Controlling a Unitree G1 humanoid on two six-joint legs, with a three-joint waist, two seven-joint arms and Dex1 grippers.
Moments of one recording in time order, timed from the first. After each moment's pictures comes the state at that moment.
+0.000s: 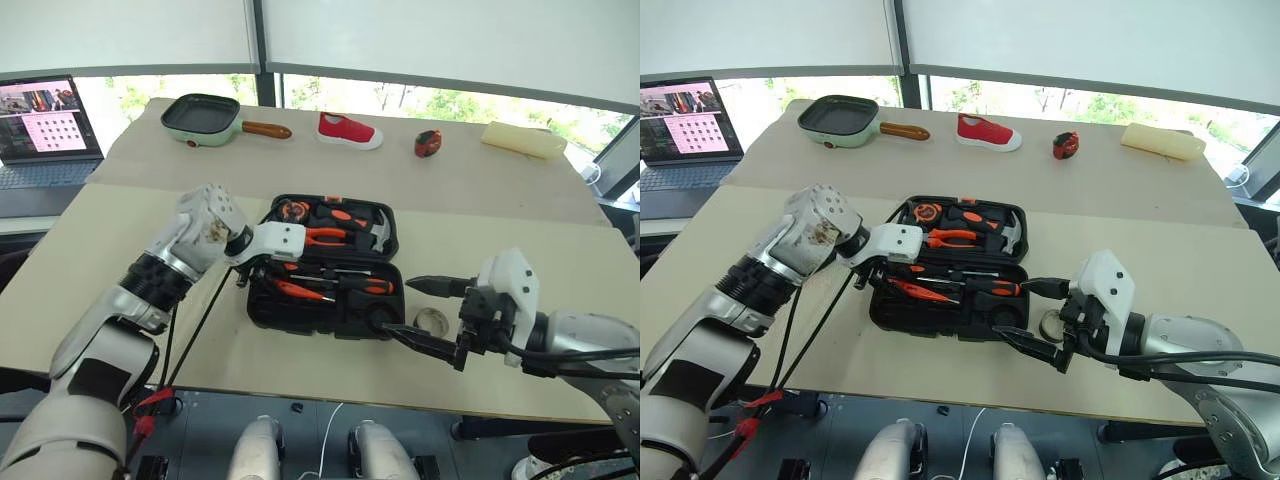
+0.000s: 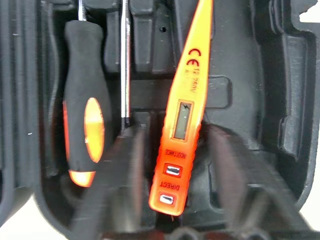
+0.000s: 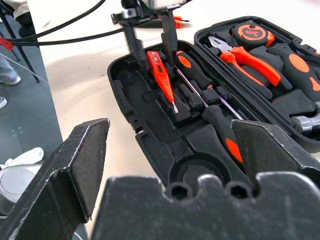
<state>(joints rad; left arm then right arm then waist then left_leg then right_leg) -1.00 0.68 -0.53 0.26 0.14 0.49 -1.58 -0.04 -0.85 -0.25 -0.80 0.85 0.83 0.67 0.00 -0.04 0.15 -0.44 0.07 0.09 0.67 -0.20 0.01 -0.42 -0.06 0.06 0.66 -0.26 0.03</state>
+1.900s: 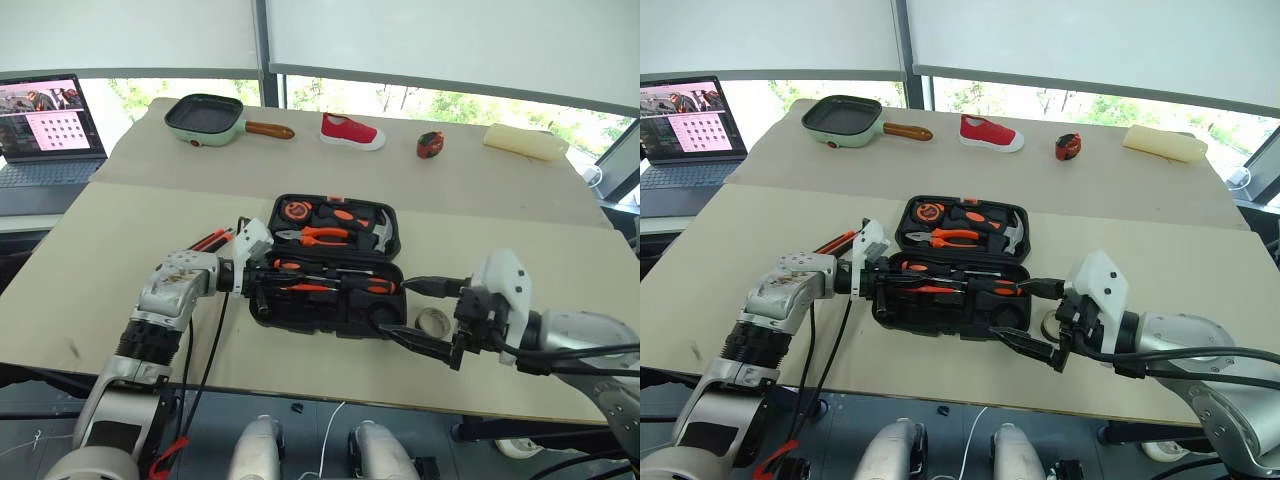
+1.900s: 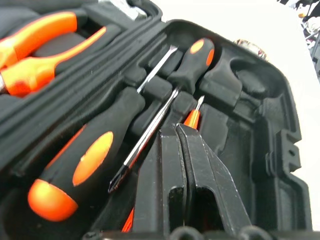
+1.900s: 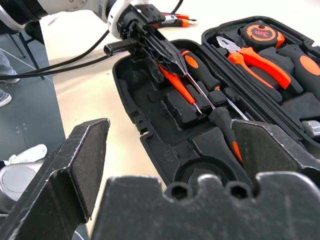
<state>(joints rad) -0.63 0.51 -0.14 0.28 -0.29 0.53 -1.20 -0.06 -0.85 -0.20 -0.77 0.83 0.81 0.67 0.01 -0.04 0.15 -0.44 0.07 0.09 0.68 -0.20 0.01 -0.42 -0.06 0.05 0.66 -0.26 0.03</state>
